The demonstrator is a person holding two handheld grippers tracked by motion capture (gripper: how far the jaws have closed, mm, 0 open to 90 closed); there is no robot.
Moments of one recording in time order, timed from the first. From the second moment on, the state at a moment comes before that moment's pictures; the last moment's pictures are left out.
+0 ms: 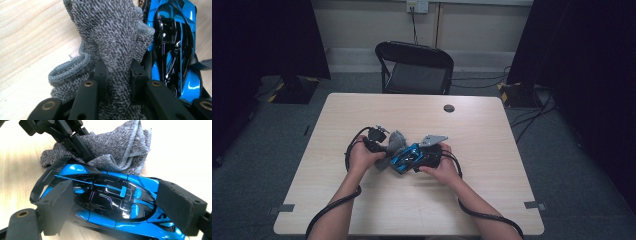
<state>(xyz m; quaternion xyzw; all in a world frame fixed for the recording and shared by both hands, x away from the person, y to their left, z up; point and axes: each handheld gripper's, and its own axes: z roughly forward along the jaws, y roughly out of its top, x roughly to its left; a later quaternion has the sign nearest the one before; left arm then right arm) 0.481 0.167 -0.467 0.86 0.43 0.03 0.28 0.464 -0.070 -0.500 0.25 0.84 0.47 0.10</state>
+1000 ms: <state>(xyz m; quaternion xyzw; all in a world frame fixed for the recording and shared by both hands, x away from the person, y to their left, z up) 0.448 0.190 -0.463 0.87 0.42 0.01 0.27 0.464 -0.070 -0.500 0.25 0.84 0.47 0.10</state>
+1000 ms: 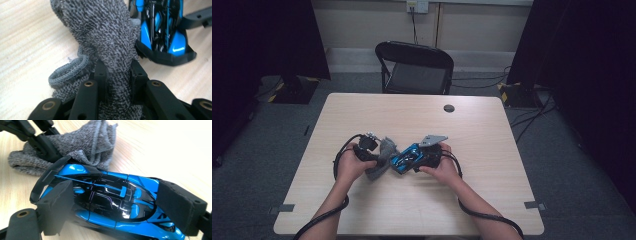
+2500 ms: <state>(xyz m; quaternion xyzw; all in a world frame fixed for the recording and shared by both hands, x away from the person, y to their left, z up) 0.524 0.148 -0.446 0.84 0.44 0.05 0.33 0.464 -0.071 -0.501 0.25 0.84 0.47 0.10</state>
